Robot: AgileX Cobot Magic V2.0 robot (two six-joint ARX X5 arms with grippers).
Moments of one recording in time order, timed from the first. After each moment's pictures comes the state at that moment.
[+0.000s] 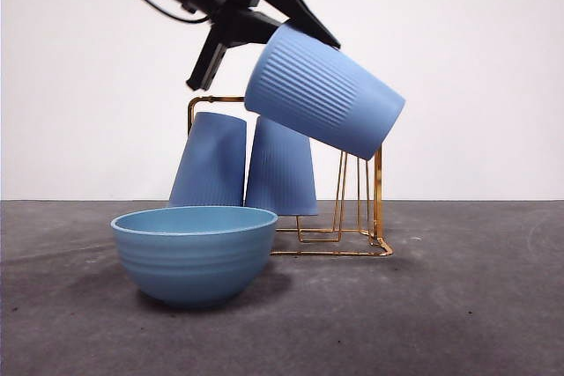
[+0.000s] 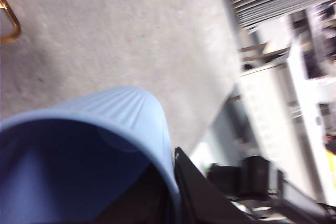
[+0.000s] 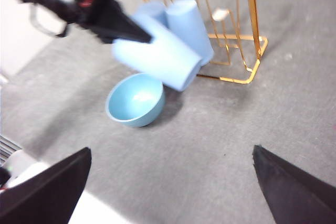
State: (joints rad) left arm -0.61 1.63 1.32 -0.43 0.74 -0.50; right arm 0.38 0.19 0.84 -1.05 -0.32 0.28
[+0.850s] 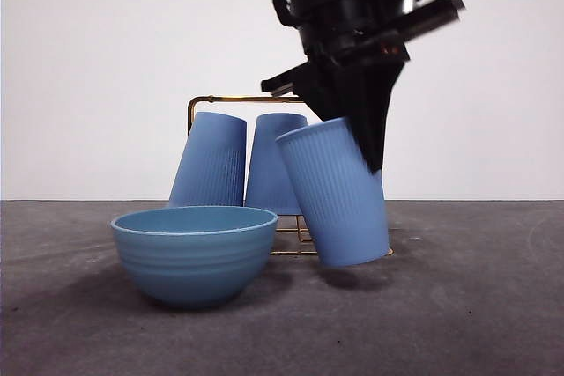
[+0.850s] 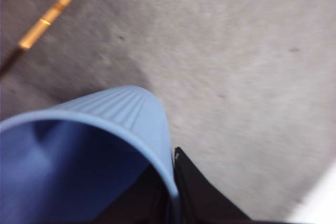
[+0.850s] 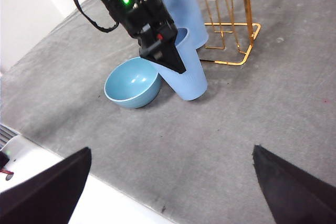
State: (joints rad) left arm -0.90 2.07 1.91 -1.11 0.10 -0.09; right arm 0.38 0.09 0.84 -1.17 -0.29 0.28
